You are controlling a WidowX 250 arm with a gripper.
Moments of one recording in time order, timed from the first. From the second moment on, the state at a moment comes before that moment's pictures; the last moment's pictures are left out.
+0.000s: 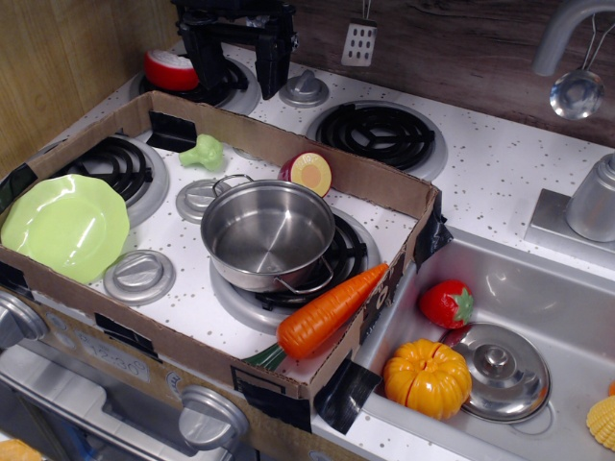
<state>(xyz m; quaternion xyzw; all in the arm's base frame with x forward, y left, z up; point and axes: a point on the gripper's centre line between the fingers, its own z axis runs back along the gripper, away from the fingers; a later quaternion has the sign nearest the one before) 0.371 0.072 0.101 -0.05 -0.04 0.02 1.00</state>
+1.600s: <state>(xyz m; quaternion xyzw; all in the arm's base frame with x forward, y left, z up) 0.364 0.125 0.072 0.00 -0.10 0.02 0.99</state>
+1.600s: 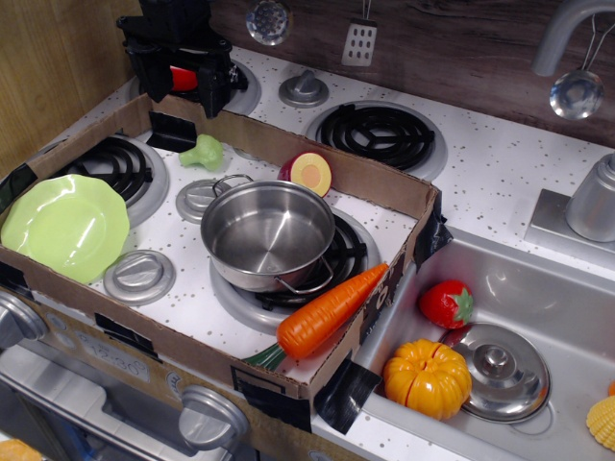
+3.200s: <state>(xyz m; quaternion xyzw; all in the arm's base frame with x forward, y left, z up) 0.382 0.112 0.005 -0.03 -0.11 -0.01 0.99</state>
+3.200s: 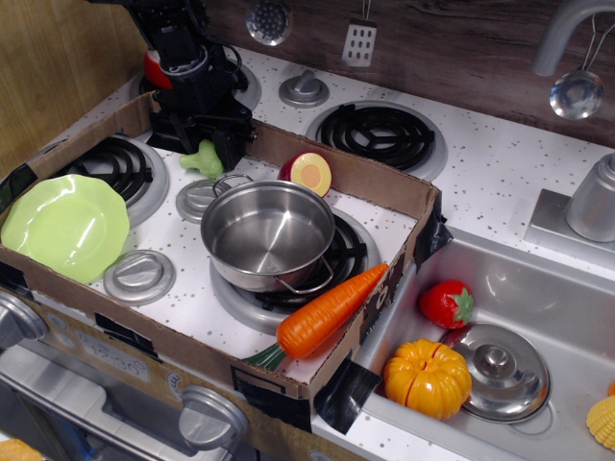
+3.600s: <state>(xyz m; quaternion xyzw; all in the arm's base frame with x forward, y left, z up) 0.383 0.117 0.047 0.00 -0.11 -0.03 0.99</state>
